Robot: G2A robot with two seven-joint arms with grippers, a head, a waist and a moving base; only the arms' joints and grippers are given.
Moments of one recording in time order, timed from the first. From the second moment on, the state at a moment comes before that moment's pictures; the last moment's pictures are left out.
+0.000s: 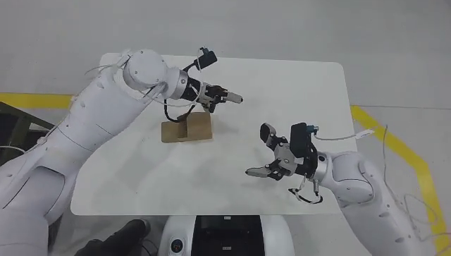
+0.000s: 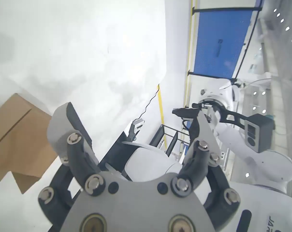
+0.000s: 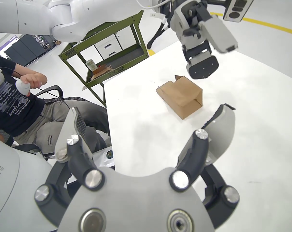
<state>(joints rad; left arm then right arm) 0.53 -0.92 -0.68 -1.40 -0.33 0.15 -1.12 -1.44 -1.06 1.21 -1.89 -0.59 -0.82 0.45</state>
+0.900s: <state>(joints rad) 0.96 -0.73 -1.31 -1.32 -0.32 -0.54 -1.09 -1.20 -1.18 0.78 -1.76 -0.86 -0.36 0.32</state>
